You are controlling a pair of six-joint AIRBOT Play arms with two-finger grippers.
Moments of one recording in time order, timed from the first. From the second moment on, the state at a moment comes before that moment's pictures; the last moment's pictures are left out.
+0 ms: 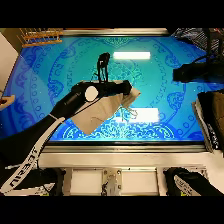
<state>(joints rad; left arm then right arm) -0.61 -1.46 1.34 1.18 -0.59 -1.83 0.06 -1.06 1.47 -1.44 1.21 1.48</state>
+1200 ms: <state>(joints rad) -0.15 -1.29 0.66 1.03 -0.82 -1.78 0.00 -1.10 1.42 -1.43 1.21 1.49</state>
